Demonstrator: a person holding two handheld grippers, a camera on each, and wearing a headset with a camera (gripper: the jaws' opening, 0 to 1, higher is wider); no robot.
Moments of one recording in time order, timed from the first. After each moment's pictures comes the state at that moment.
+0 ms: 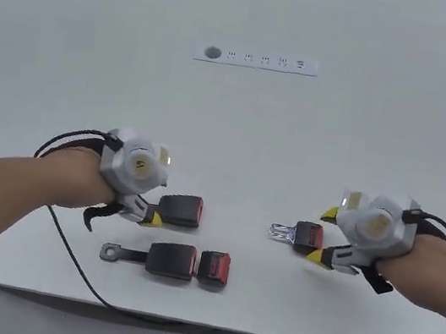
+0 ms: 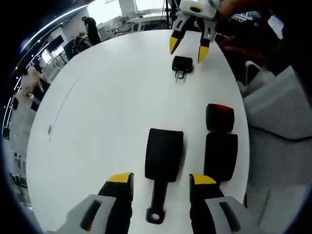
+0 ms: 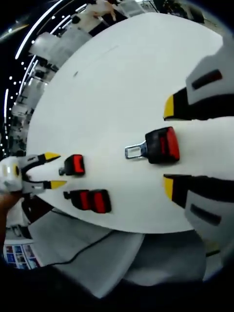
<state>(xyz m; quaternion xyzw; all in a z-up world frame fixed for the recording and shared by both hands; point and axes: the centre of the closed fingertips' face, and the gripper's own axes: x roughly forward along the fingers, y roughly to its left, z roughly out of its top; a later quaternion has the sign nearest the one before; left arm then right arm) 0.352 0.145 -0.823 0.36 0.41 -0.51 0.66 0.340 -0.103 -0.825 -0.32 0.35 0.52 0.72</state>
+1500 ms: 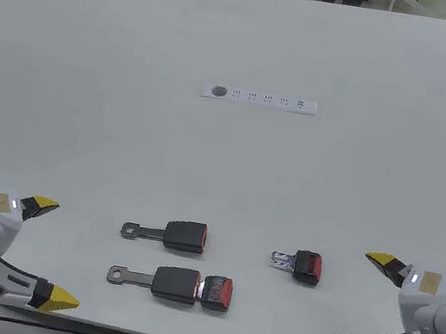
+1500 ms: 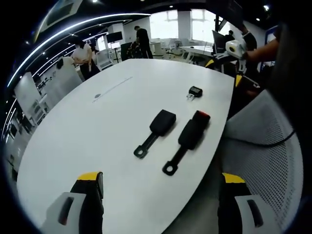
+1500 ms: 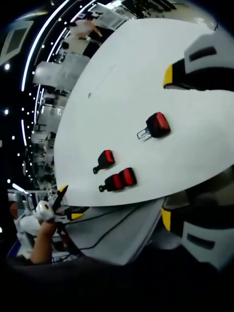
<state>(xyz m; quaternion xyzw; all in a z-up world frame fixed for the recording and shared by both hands) 0.256 0.245 -0.747 0.21 0.37 -0.39 0.82 0.274 -0.120 -0.759 -0.21 0.30 0.48 0.80</state>
